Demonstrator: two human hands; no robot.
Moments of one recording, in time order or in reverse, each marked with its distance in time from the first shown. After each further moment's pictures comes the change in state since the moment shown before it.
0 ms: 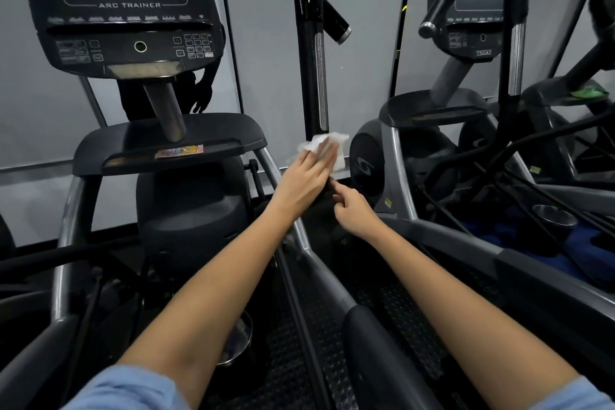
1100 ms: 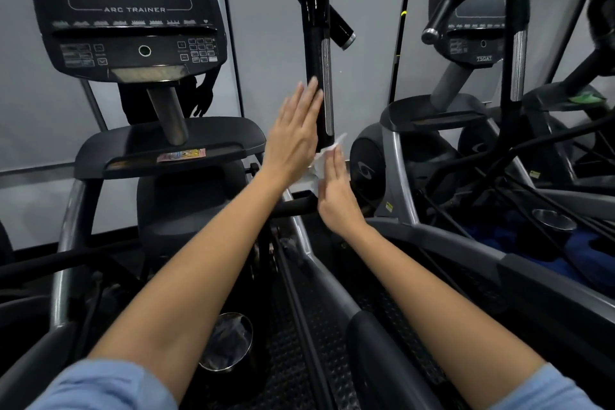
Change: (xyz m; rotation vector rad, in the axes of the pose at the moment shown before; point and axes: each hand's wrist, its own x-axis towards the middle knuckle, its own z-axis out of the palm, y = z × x) left_hand 0.030 -0.053 -0.036 -0.401 0.224 -0.351; right_hand 0.012 -0.034 0.020 -0.167 0.288 -0.384
